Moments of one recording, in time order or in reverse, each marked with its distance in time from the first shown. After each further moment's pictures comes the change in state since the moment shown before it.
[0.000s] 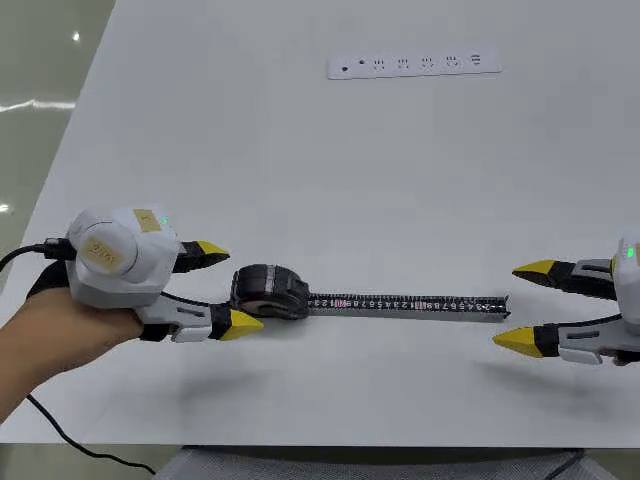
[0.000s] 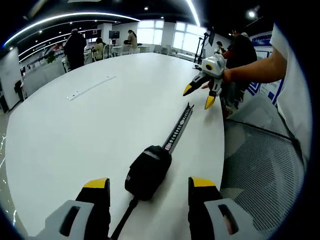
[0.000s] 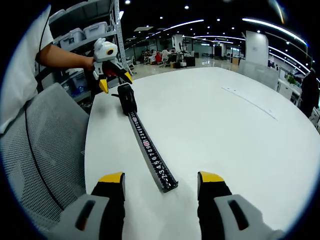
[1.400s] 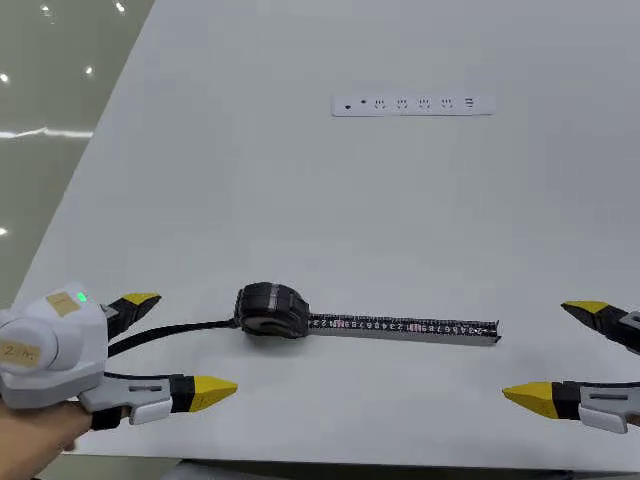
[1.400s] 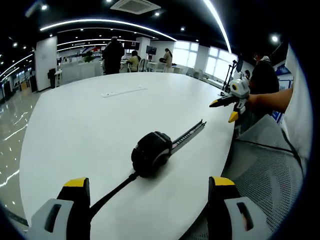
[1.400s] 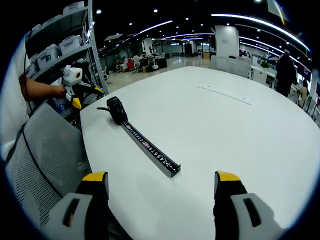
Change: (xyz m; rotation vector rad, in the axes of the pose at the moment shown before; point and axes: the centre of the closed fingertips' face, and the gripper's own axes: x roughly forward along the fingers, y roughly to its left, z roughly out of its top) left arm -0.056 -0.012 -0.040 -0.220 -0.182 0.205; right arm -0.047 0.017 -0.001 0.174 -0.029 -0.184
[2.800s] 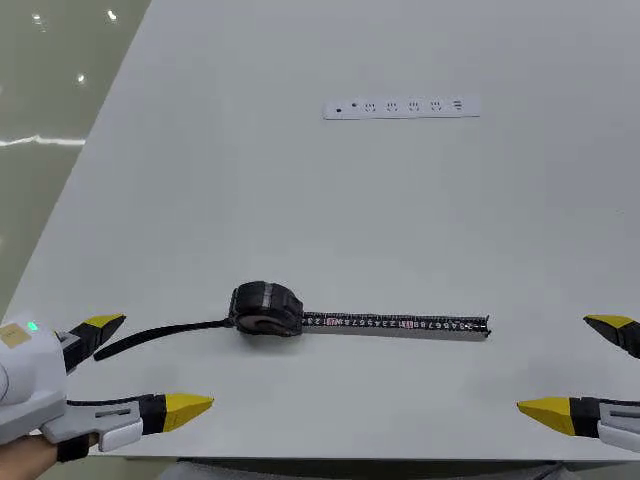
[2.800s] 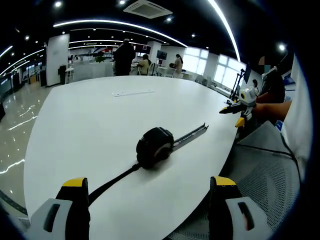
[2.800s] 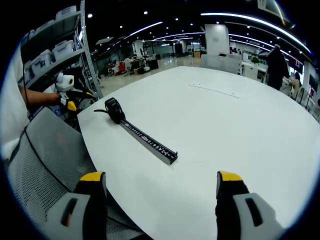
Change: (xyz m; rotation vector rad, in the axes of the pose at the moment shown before) left arm -0.022 -0.001 -0.011 -0.065 -0.027 0.046; right arm -0.027 0.003 -0.014 0.056 -0.009 -0.055
